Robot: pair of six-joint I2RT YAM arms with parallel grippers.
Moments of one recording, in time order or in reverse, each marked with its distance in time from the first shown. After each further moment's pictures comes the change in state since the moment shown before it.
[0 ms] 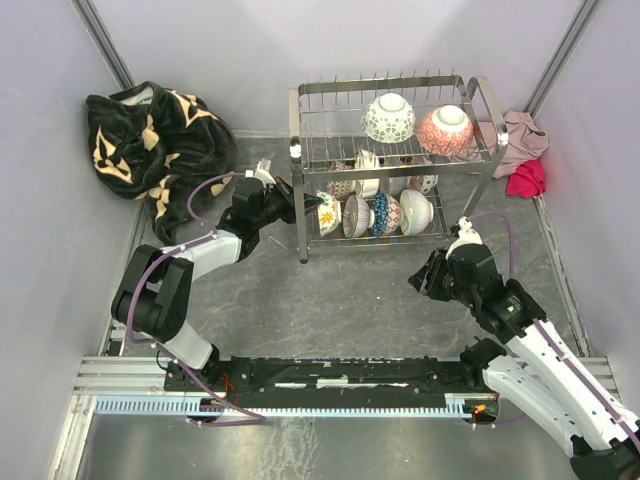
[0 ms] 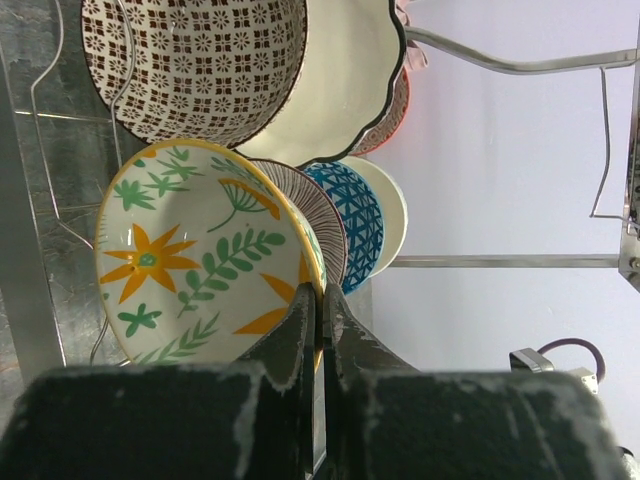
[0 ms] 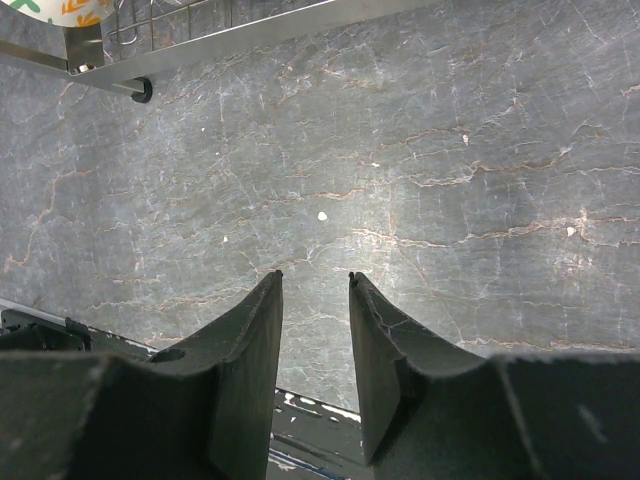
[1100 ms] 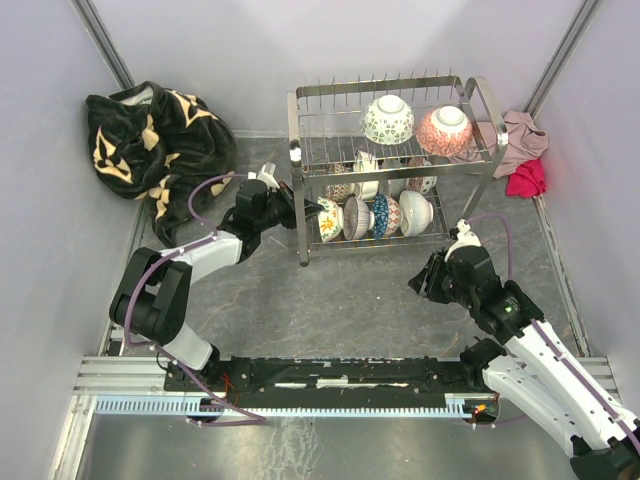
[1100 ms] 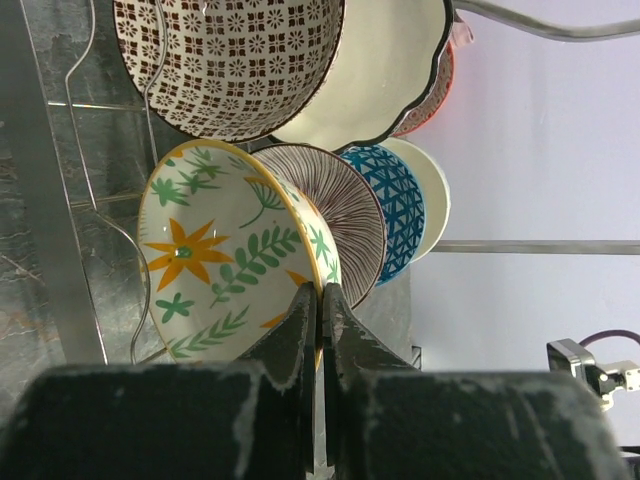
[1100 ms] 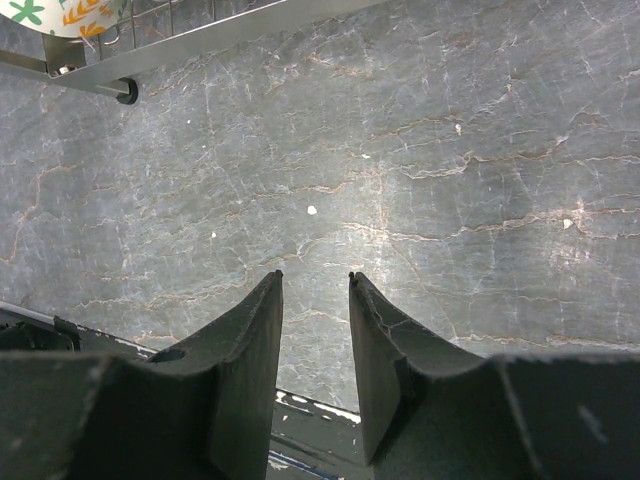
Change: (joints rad) left arm -0.019 -0.014 -0.005 -0.091 -0.021 0.092; right arm 0.000 -0.003 -0.027 0.003 -0.001 0.000
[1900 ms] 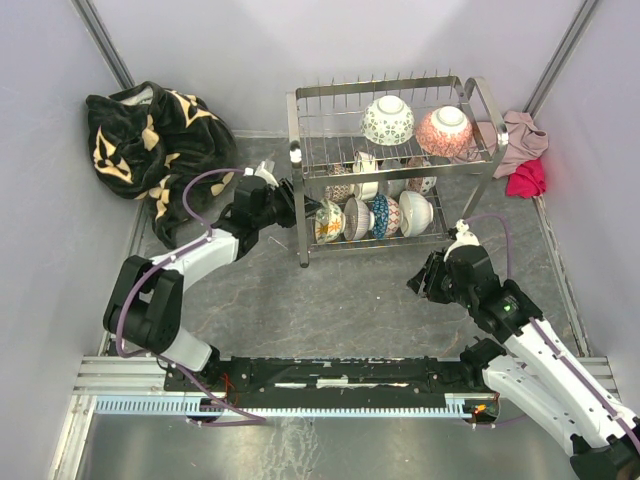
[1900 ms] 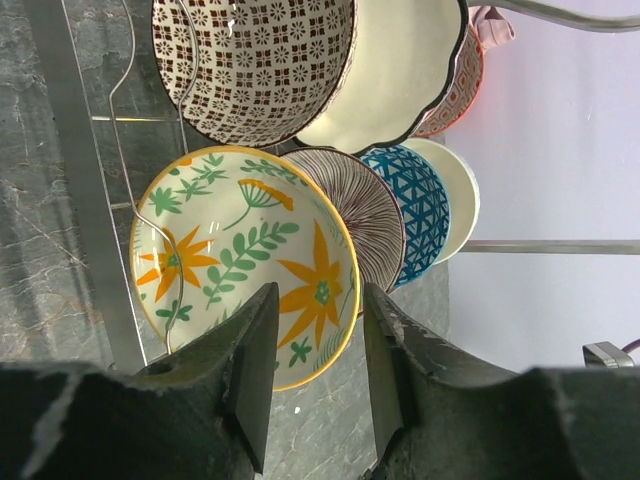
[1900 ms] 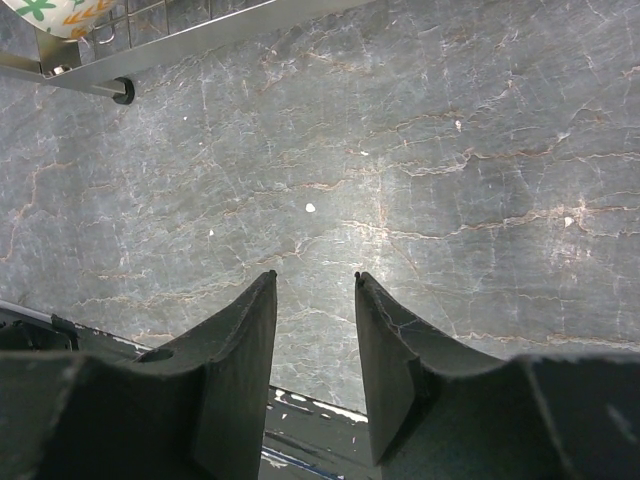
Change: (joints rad) left arm -0.005 -0.057 0.046 -0.165 -0.060 0.111; right arm 0.000 0.012 0.000 0.000 -0.004 0.000
